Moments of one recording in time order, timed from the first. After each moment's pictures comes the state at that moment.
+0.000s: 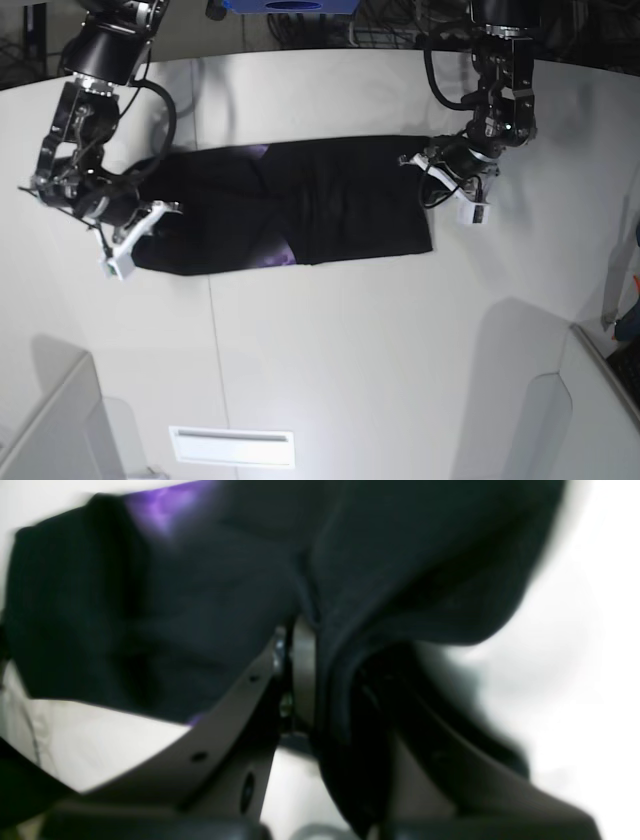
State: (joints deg) left arm 12.7 -11.1 -4.1 87.0 -32.0 -14.6 38.5; right arm 1.9 7.8 17.6 95.0 34.1 20.1 -75.3
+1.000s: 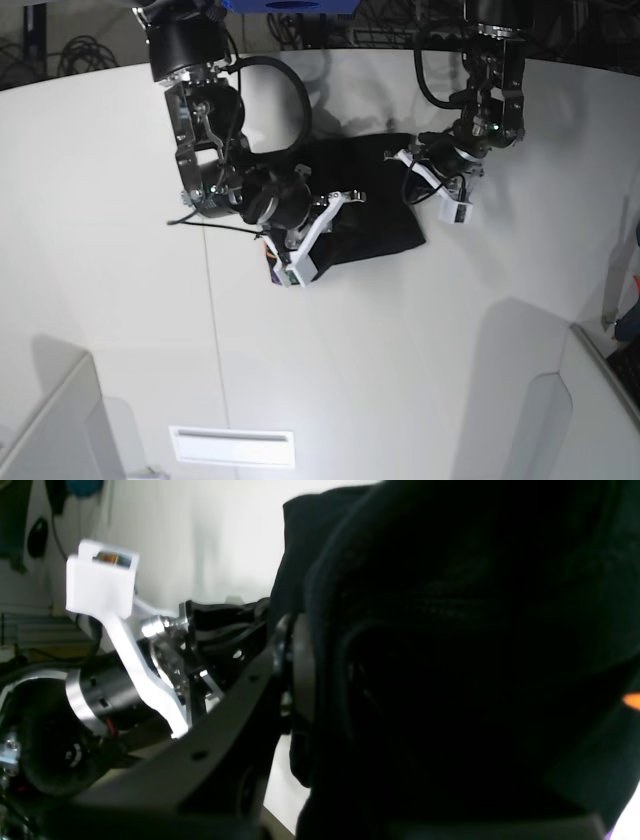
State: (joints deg) left arm 12.6 -10.7 -2.5 87.2 -32.2 -14.7 39.2; right arm 3.4 -2.5 -16.7 96.9 33.8 -1.3 -66.4
